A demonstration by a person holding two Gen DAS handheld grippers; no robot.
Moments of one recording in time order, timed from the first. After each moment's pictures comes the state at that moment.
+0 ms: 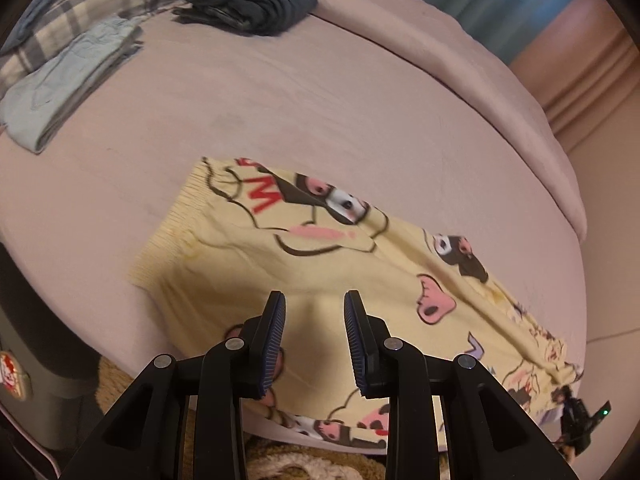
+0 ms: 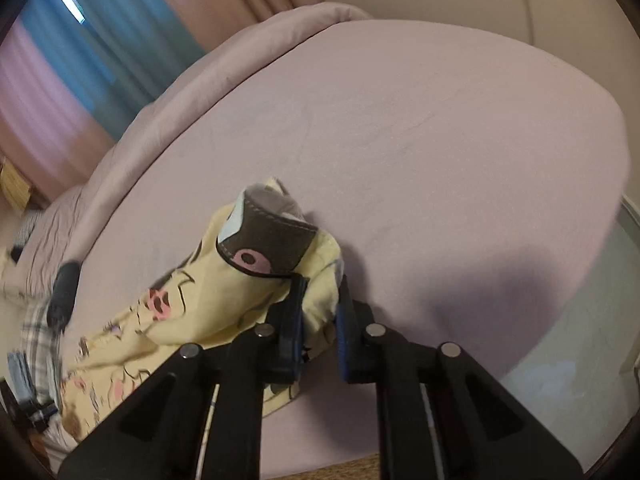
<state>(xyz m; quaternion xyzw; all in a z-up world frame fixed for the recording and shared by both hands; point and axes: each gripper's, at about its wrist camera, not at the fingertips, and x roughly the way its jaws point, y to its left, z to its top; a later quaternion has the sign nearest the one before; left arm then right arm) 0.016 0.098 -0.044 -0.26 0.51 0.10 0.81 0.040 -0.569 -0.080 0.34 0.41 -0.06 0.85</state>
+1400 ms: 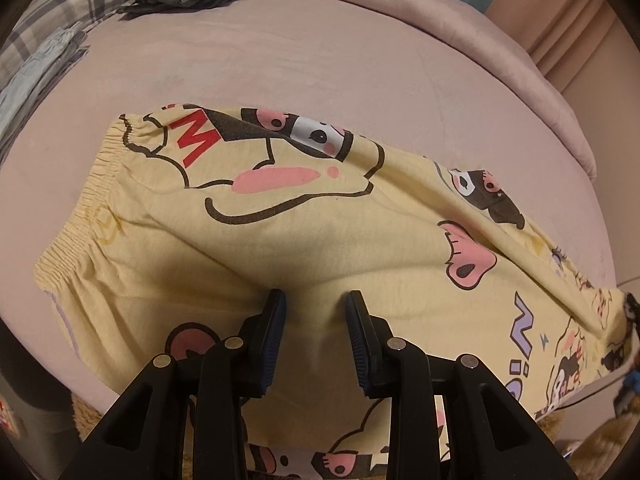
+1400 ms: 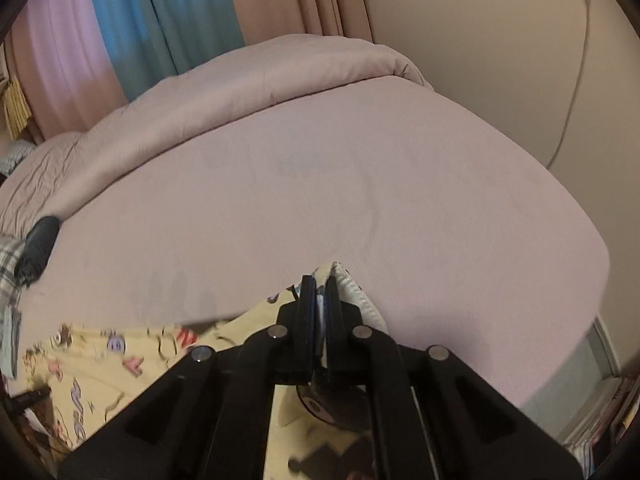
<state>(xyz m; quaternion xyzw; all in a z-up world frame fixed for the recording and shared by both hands) 0.040 0.068 -0.103 -0.19 0.54 0.06 0.82 0.111 -0.517 -0.018 0.15 0.43 -0.05 0.89</state>
